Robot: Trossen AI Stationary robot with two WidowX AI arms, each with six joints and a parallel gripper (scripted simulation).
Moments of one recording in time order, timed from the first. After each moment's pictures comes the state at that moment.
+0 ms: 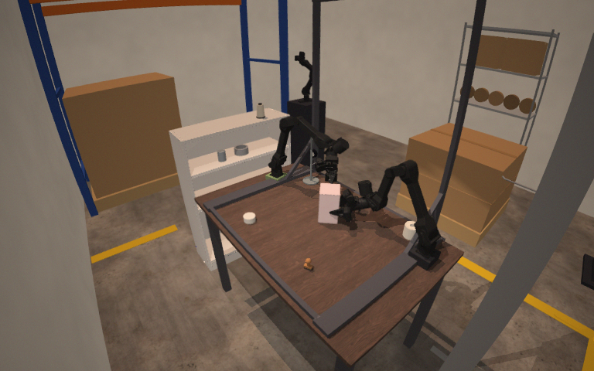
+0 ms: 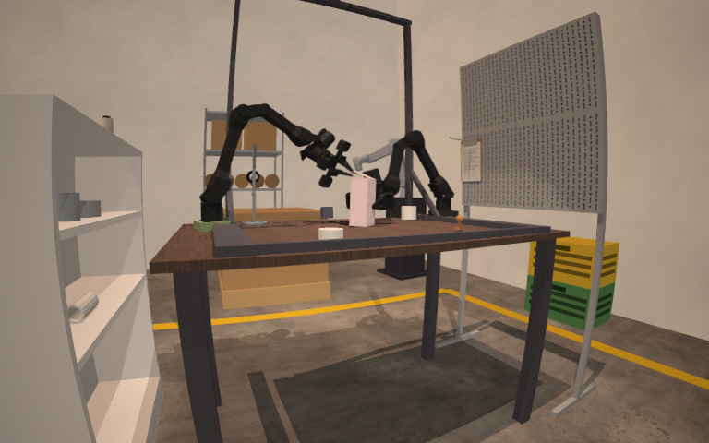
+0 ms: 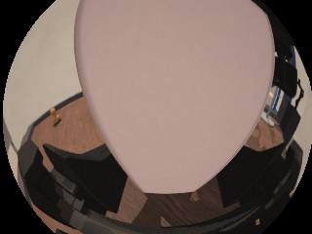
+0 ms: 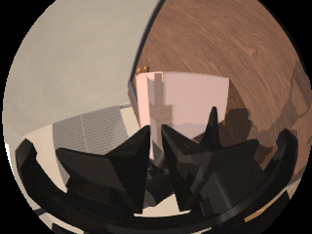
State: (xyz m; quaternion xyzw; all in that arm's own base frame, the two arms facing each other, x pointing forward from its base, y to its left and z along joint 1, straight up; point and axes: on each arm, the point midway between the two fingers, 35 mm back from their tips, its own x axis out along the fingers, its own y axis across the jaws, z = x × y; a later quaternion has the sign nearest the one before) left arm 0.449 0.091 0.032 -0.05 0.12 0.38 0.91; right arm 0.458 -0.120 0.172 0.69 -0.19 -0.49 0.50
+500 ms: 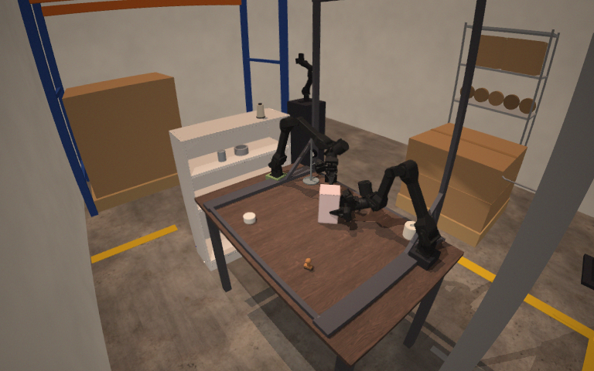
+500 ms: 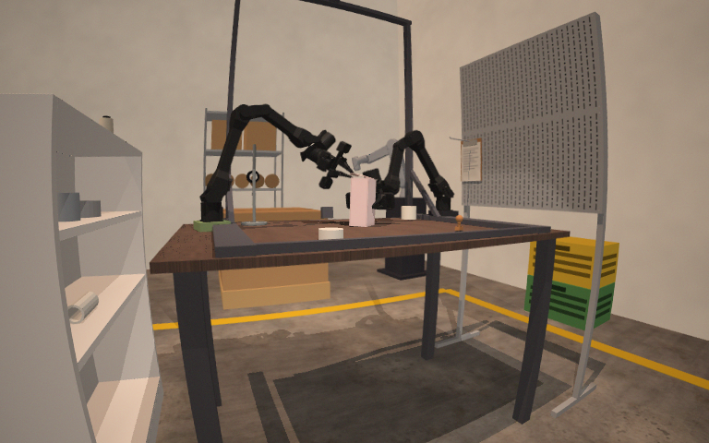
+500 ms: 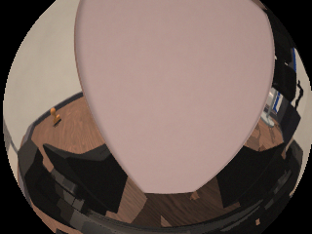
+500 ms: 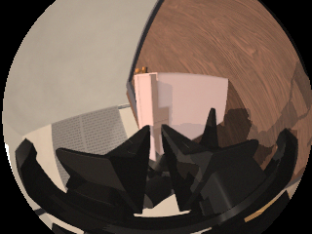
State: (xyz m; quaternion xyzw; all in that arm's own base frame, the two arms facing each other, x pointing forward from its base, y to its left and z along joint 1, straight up) left arm 0.449 0.091 0.032 -0.05 0.12 0.38 0.91; right arm 0.458 -0.121 0.166 0.69 -0.18 -0.49 0.50
